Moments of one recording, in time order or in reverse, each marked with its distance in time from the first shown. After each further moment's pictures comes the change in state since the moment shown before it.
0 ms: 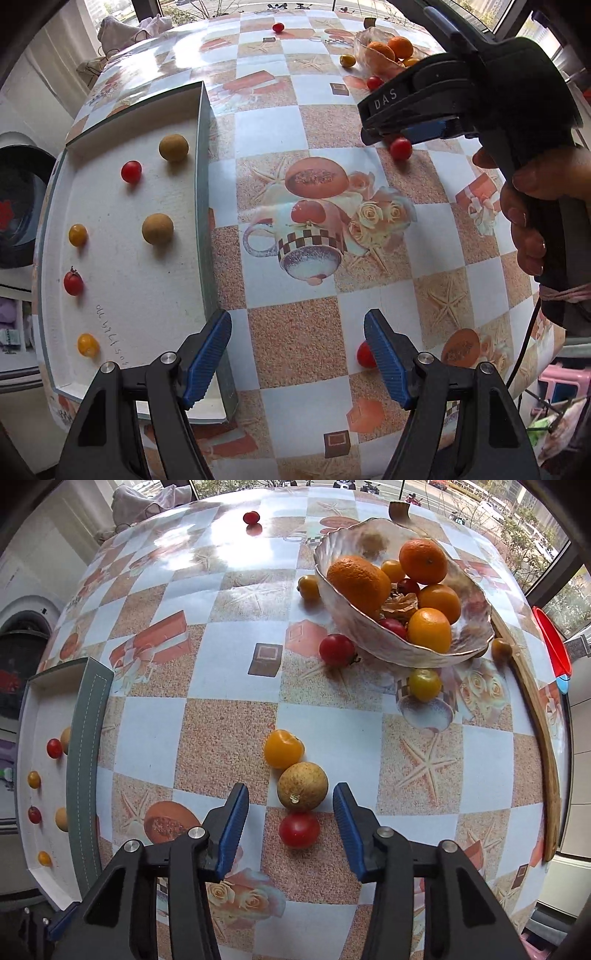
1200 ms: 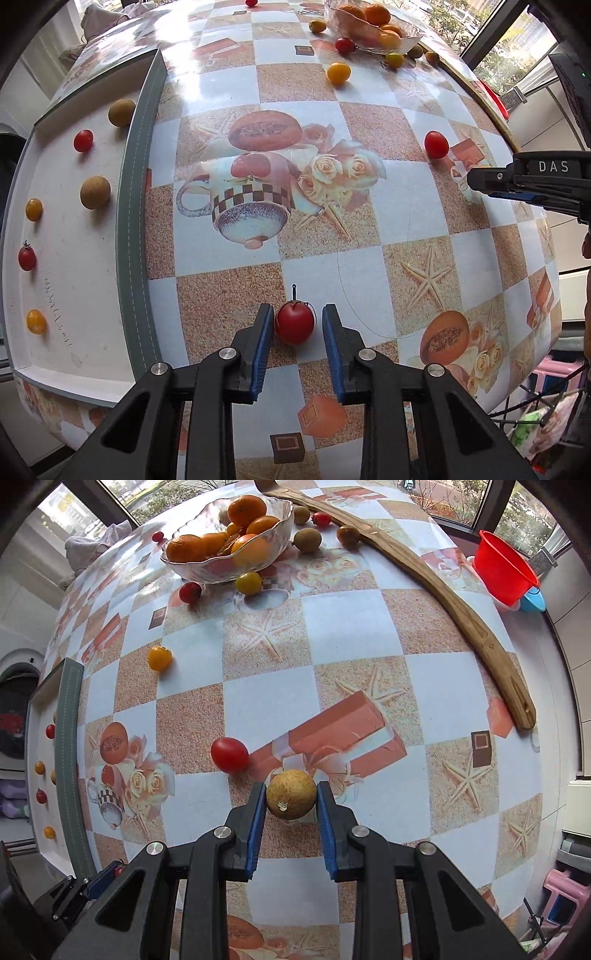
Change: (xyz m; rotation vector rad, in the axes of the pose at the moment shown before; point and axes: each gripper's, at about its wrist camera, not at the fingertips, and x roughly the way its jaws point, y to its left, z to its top) left arm 0.025 -0.029 -0.009 0.000 0.036 -0.049; right arm -0.040 -0.105 -0.111 0.254 0.025 0.042
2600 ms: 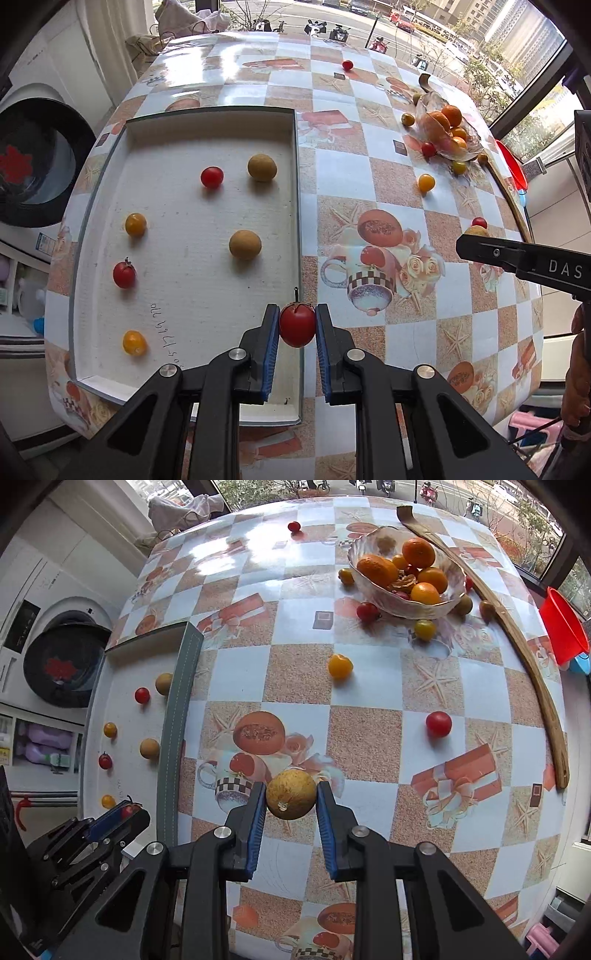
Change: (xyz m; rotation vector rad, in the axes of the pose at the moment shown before) left arm -0.068 0.112 0.016 -0.199 -0.136 0.016; right arm -0.032 0.149 0.008 -0.263 0.014 0.121
